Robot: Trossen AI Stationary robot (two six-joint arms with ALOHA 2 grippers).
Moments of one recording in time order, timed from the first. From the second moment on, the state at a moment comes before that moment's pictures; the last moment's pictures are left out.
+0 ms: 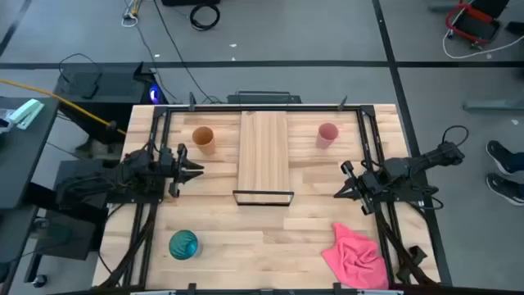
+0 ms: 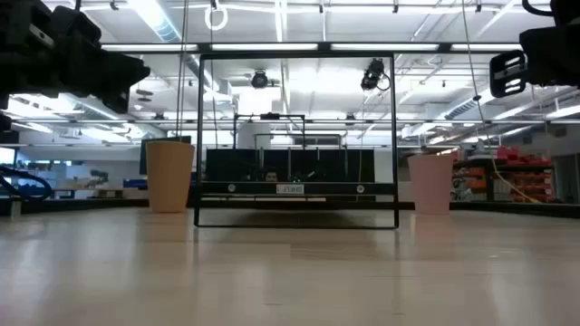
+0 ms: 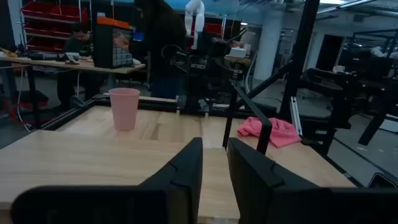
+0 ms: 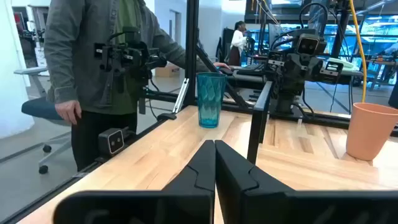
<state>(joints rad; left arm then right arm) 0.22 0.02 0.01 0.08 0.22 -0.13 0.34 0.03 0.01 0.03 -0.02 -0.05</state>
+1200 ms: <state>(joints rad) 0.22 0.02 0.01 0.08 0.22 -0.13 0.34 0.03 0.01 0.03 -0.02 -0.05</state>
